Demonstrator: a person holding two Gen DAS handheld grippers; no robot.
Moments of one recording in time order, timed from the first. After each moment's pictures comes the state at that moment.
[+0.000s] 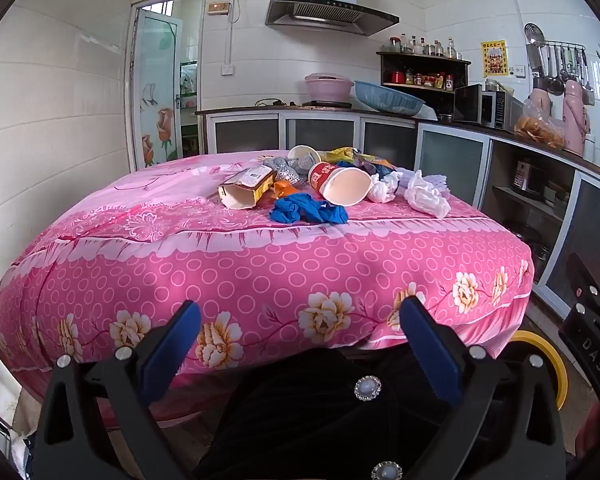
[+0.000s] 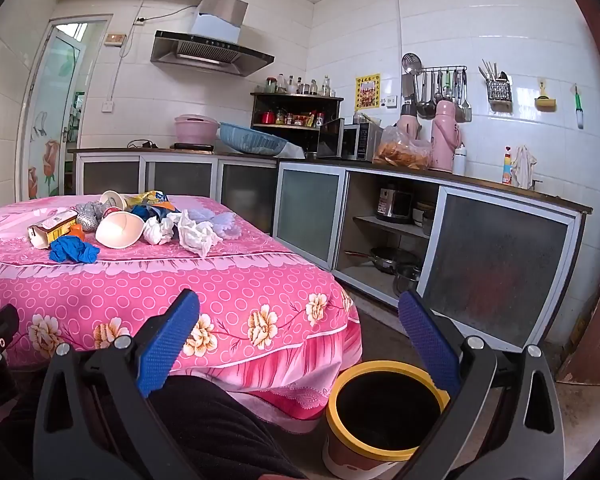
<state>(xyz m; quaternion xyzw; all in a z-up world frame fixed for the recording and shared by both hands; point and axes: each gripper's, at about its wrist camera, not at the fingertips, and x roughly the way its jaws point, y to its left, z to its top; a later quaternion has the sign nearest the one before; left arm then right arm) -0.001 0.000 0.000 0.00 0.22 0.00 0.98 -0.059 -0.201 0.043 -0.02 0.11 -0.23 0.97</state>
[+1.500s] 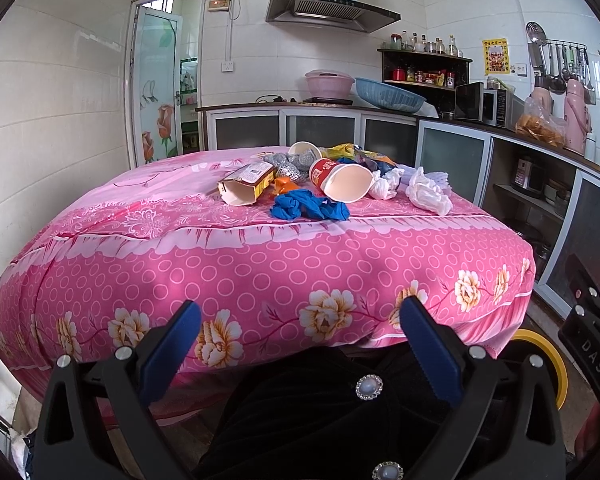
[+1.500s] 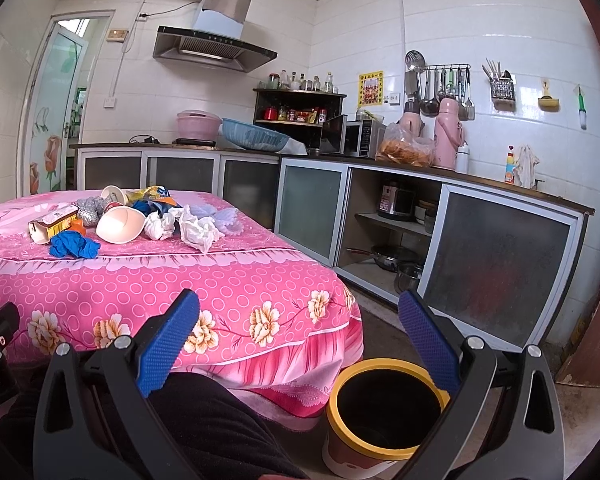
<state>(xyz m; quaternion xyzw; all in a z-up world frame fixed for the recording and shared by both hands) 0.001 0.003 -0.002 0.00 0.23 0.00 0.97 -0.054 -0.197 0.040 -0.03 0.12 -0.23 0.97</state>
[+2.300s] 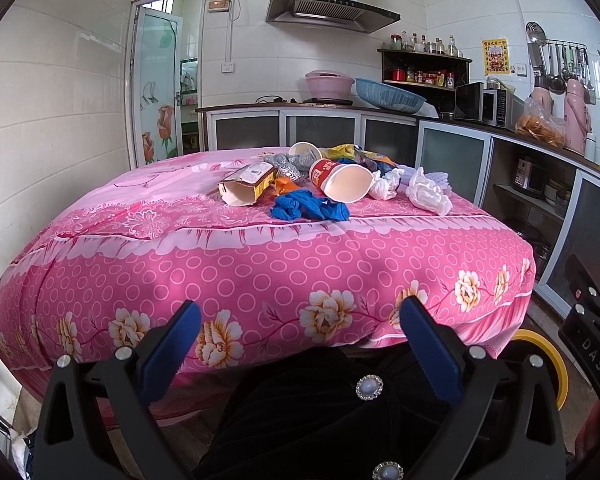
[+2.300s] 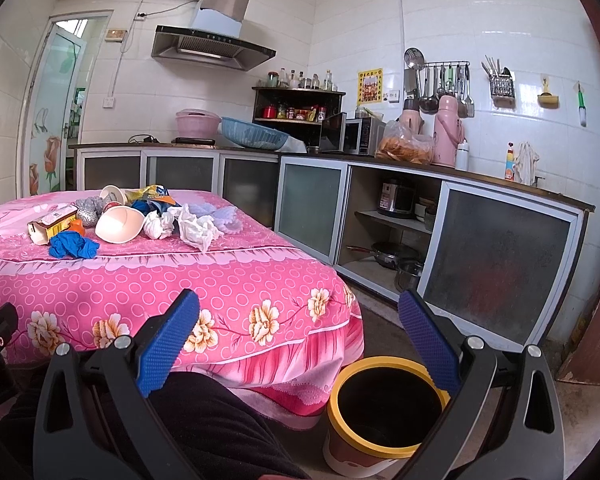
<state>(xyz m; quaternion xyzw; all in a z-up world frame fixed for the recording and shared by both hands) 0.003 0.002 -0.005 0.00 0.23 0.00 0.97 -0.047 -0.197 0.034 -0.02 0.12 -0.23 0.97</state>
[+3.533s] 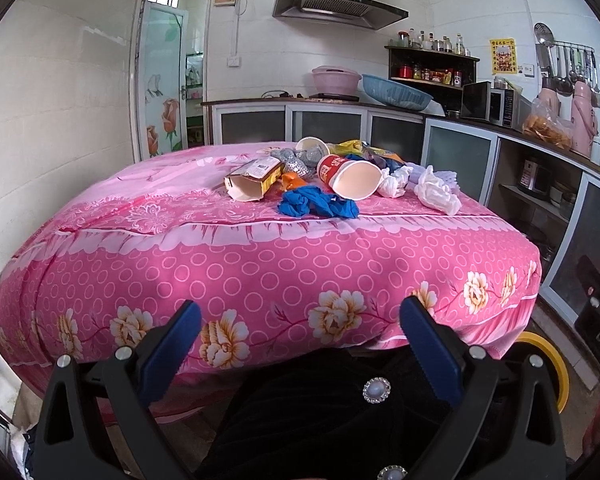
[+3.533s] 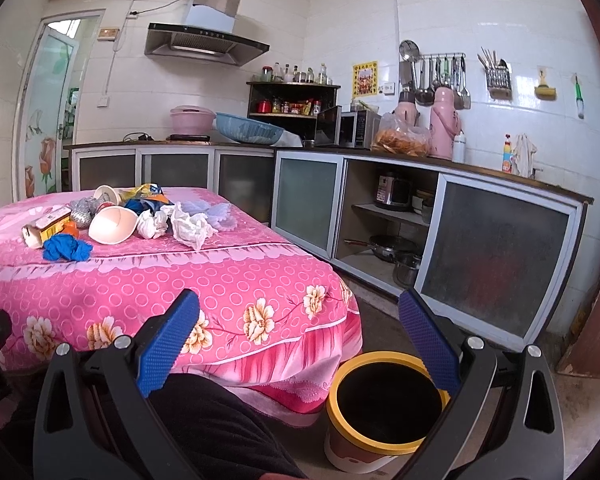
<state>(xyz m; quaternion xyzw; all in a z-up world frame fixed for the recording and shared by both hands) 0.013 0.008 -0.003 -0.01 0.24 0.01 0.97 -0.036 -0.212 0.044 -0.01 0.14 -0.24 0.96</state>
